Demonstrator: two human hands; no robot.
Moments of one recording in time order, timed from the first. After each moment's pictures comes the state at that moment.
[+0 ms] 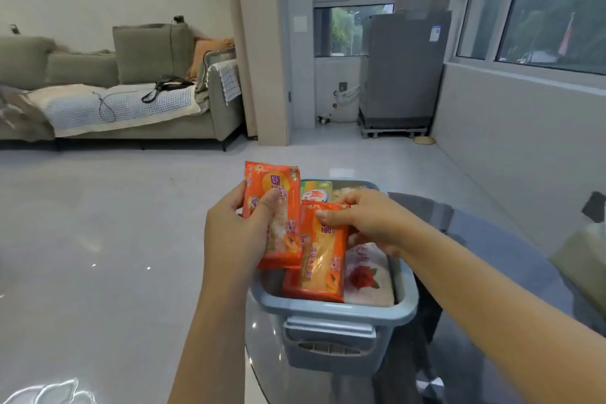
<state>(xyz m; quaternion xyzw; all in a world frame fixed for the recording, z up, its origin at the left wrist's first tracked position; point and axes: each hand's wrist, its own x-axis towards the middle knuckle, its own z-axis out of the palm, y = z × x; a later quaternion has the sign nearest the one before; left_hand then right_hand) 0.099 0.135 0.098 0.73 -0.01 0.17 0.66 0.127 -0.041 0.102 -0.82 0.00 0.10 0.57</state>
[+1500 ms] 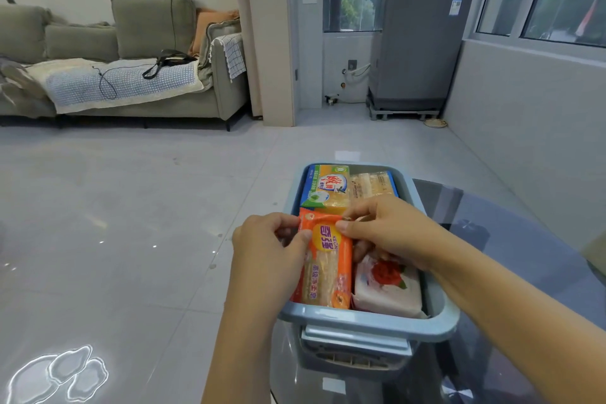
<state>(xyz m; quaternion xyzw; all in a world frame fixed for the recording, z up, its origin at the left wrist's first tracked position) 0.103 0.130 0.062 0.86 0.03 0.09 0.49 0.127 -0.033 0.081 -0.86 -0.02 0.11 0.50</state>
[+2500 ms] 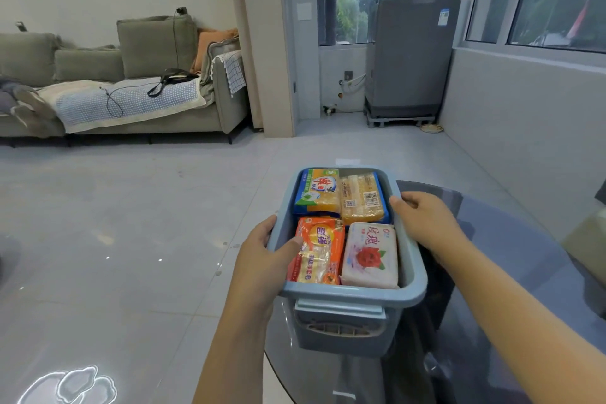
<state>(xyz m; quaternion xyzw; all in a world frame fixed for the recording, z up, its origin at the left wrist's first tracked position) 0.084 0.133 0.053 0.75 0.07 0.00 0.65 0.101 -0.074 0.076 -0.86 0.16 -0.08 0.47</state>
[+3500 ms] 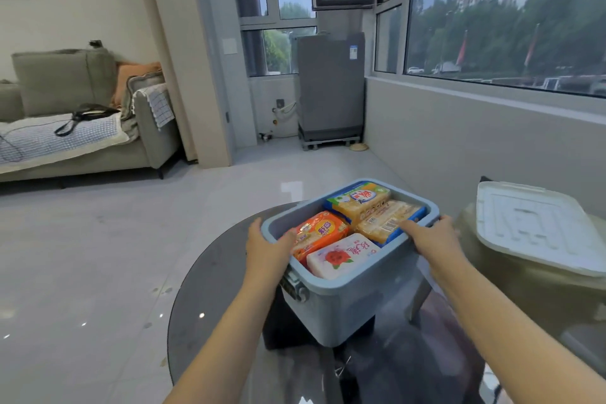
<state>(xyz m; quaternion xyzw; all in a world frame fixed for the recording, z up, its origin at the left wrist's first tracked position) 0.128 0.008 0.033 0.74 -0.01 -0.03 0.67 0.059 -0.225 0.043 -0.67 0.38 -0.24 0.59</state>
